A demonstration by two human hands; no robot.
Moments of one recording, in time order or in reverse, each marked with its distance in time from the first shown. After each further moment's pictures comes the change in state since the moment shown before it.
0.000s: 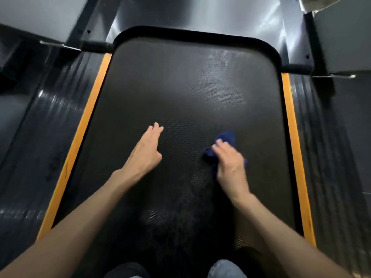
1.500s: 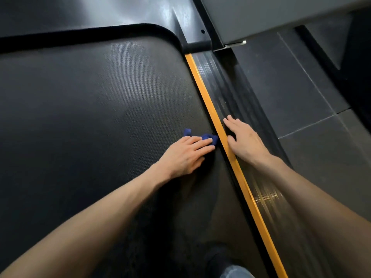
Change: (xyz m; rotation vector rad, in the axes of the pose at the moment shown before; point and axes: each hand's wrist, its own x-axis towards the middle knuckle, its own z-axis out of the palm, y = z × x) left_hand 0.070 0.164 0.169 0.432 -0.119 1.263; right_hand 0.000 0.125 -0.153 -0.131 -0.234 0.628
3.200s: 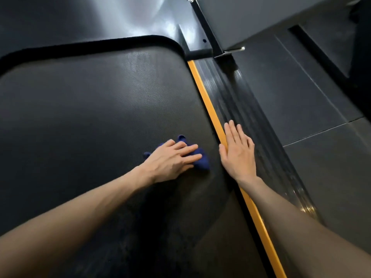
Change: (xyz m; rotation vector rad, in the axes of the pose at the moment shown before) left_hand -0.037 0.000 -0.015 0.194 0.063 0.101; right_hand -0.022 0.022 0.060 -0.151 0.262 -0.078
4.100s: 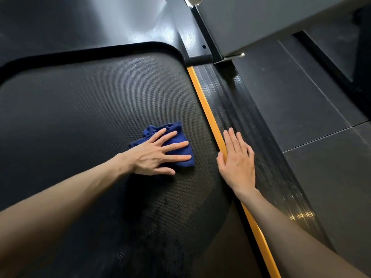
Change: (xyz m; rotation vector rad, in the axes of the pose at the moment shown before) left_hand -0.015 -0.064 -0.002 -0.044 -0.271 0.057; right_hand 0.000 0.000 0.009 -0.018 0.084 0.021
